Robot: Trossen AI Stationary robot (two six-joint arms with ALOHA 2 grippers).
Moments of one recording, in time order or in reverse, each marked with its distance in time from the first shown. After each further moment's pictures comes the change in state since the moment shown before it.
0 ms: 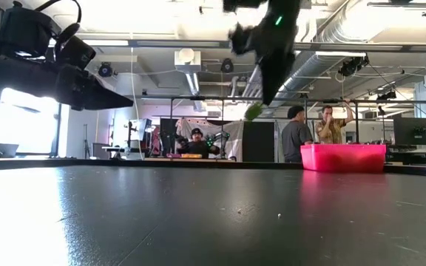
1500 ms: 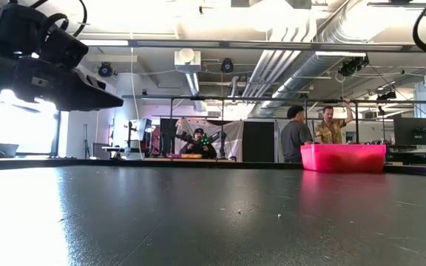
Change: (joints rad) left arm -0.112 0.000 -0.001 -0.052 0.168 0.017; right arm 0.726 -0.733 -0.956 0.320 -0.626 1.320
